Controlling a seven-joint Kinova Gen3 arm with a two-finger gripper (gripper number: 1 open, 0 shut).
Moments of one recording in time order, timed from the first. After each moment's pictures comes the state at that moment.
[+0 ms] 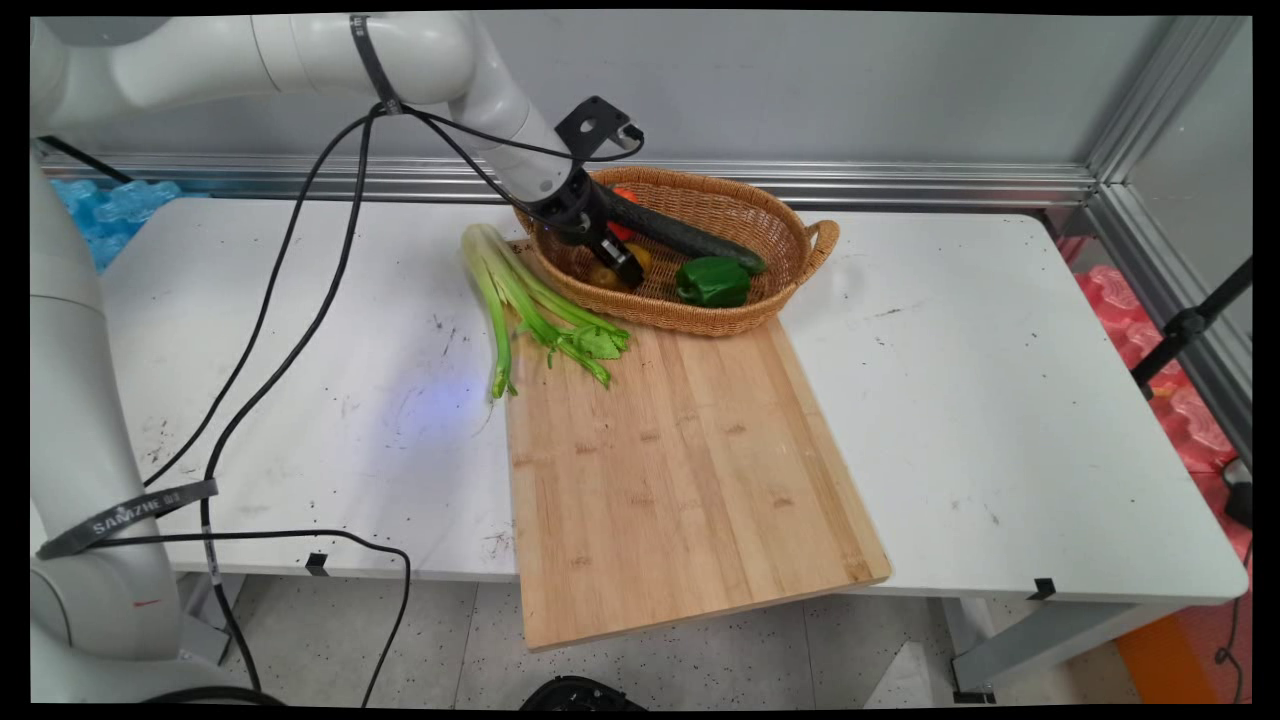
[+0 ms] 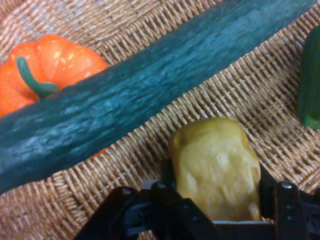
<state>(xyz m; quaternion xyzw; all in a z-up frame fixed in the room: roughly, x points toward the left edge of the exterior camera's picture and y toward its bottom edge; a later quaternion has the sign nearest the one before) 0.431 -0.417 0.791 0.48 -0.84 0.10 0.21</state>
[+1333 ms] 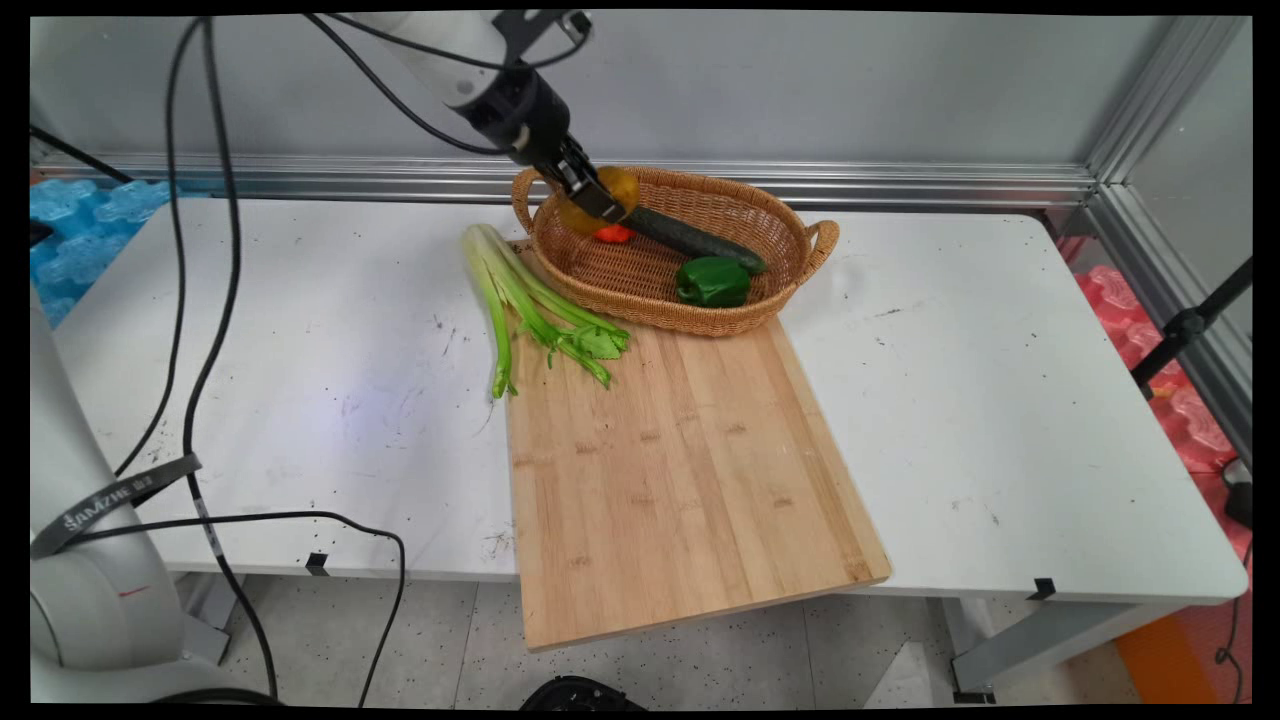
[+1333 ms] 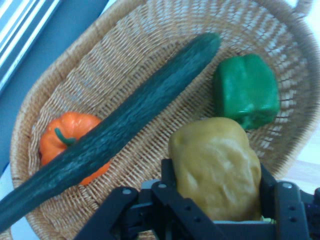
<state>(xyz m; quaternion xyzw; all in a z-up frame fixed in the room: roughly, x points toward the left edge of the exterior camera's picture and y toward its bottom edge) 0.456 -0.361 0.914 0.37 -0.88 0.14 0.26</state>
